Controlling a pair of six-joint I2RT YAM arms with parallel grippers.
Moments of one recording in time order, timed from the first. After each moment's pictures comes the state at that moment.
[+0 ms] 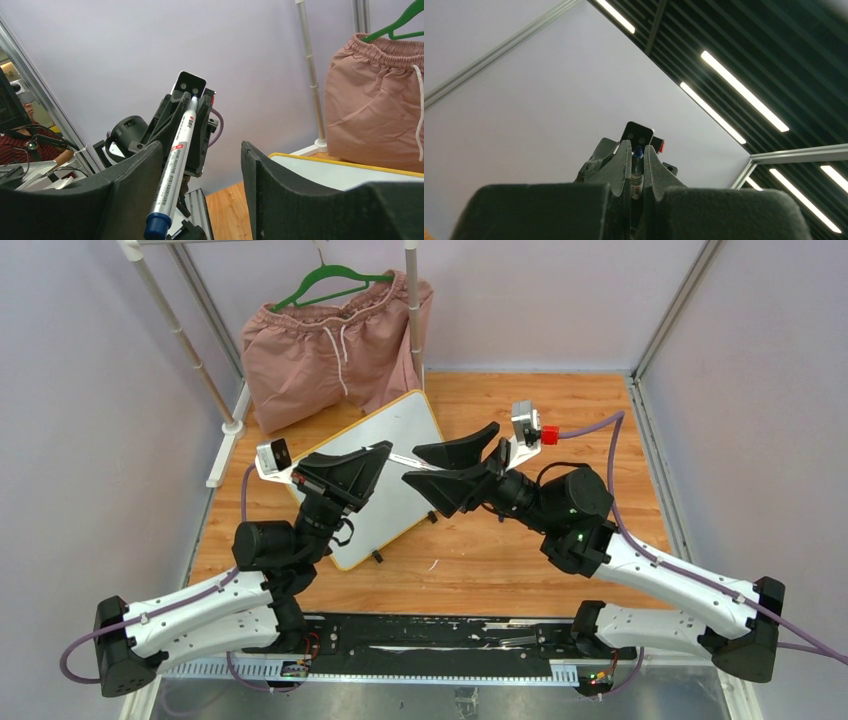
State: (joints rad) left arm -1.04 0.78 0.60 1.03 -0.24 -0.96; right arm 1.08 0.99 0.97 0.52 -0.13 0.42
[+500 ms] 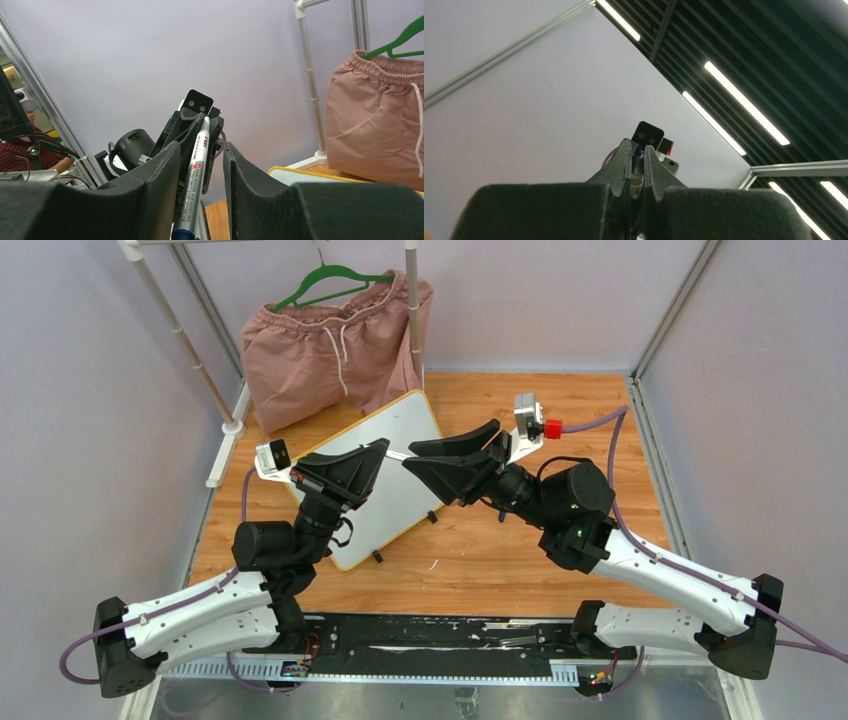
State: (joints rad) left arm -1.04 0.77 0.60 1.01 -0.29 -1.00; right arm 1.08 1.02 1.02 0.54 -0.13 0.42
